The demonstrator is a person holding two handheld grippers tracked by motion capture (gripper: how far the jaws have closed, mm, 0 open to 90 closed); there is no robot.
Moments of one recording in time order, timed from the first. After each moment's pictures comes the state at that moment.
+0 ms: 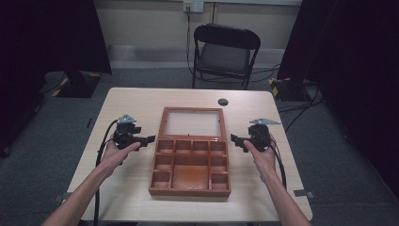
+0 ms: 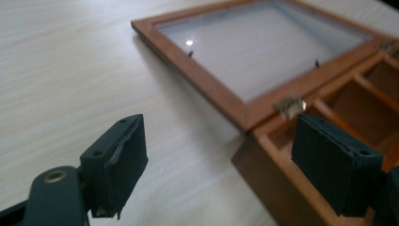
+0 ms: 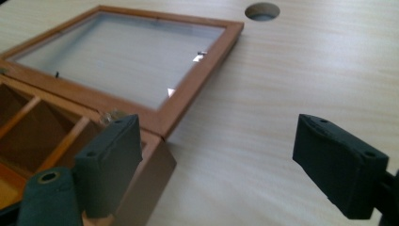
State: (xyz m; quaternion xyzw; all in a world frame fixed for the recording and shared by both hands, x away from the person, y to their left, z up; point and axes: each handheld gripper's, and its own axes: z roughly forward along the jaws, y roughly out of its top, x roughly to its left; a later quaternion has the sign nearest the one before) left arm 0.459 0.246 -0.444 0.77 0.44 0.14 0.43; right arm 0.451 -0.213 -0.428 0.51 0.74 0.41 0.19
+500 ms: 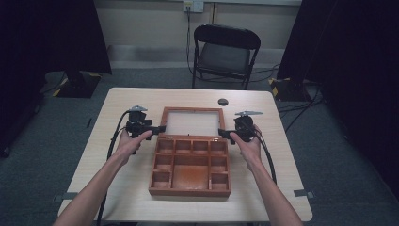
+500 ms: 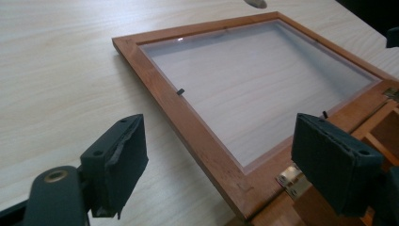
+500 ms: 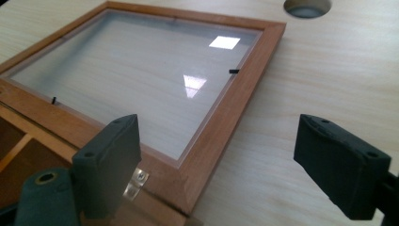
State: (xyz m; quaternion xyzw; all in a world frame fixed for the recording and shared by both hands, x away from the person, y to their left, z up) left arm 0.505 0.215 -0.450 0.76 0.47 0.10 0.44; right arm 0.497 -0.177 -0.446 0.51 0.75 0.39 0.14
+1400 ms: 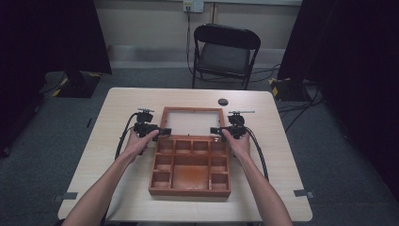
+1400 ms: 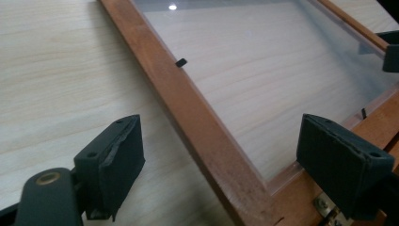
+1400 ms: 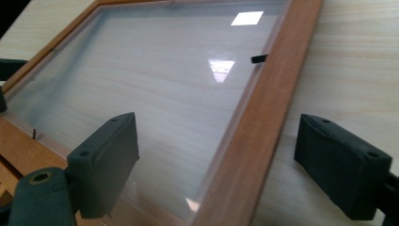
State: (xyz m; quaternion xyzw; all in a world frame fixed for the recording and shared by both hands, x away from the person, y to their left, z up) left arm 0.526 0.201 -0.477 0.76 0.50 0.04 0.41; right arm 0.530 -0.160 -0.479 0.56 0.72 0.40 0.05
